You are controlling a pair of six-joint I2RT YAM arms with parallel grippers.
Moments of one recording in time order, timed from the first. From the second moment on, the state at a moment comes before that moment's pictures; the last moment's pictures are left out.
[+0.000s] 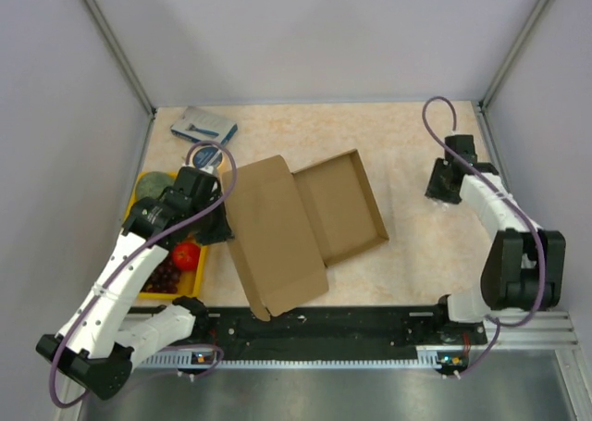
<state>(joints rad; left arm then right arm) -0.45 0.97 1.17 -1.21 0.01 -0.62 -0.06 1.52 1.03 -0.58 0.16 0.28</state>
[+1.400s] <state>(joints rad) -0.27 1.21 1.27 -1.35 0.19 -0.74 1.52 1.62 1.49 -0.52 0.40 0.56</state>
